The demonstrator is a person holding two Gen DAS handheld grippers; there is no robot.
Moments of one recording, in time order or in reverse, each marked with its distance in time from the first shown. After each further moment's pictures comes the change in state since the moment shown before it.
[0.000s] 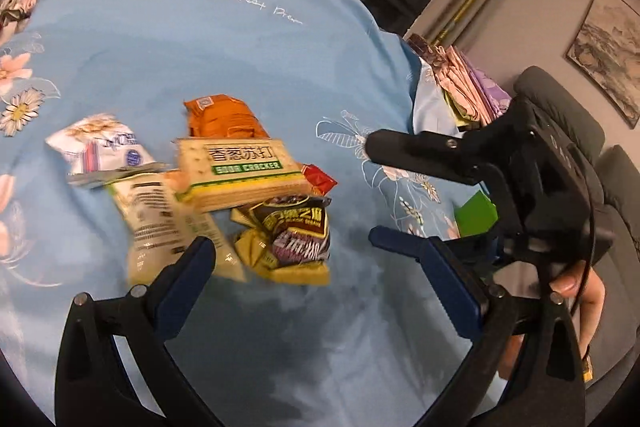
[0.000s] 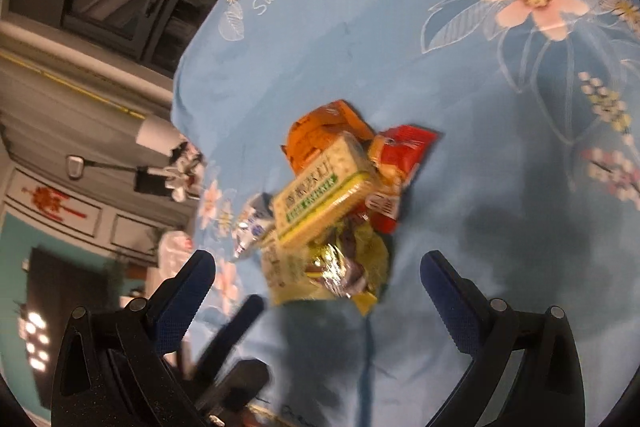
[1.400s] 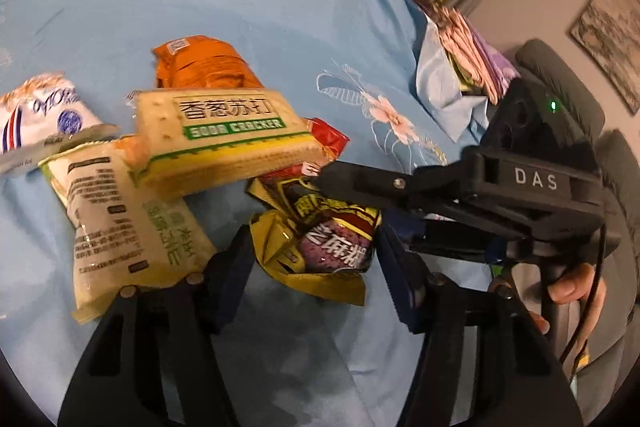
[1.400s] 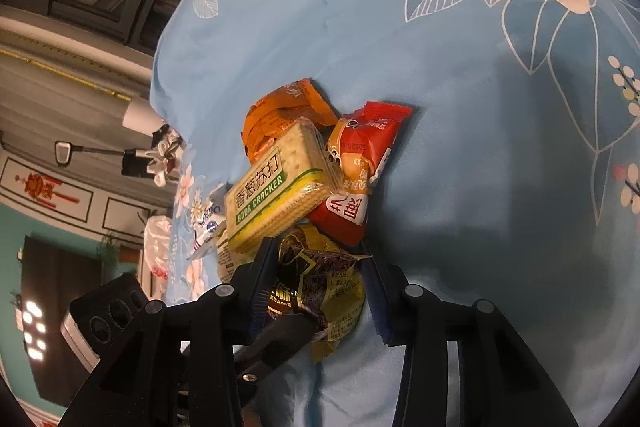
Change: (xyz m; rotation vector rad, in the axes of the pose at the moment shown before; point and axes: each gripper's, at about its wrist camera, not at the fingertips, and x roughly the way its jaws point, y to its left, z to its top) left arm 0.045 0.014 0.006 0.032 0.159 -0.038; right arm 0.029 -0.031 0.009 -0.037 0.072 -0.033
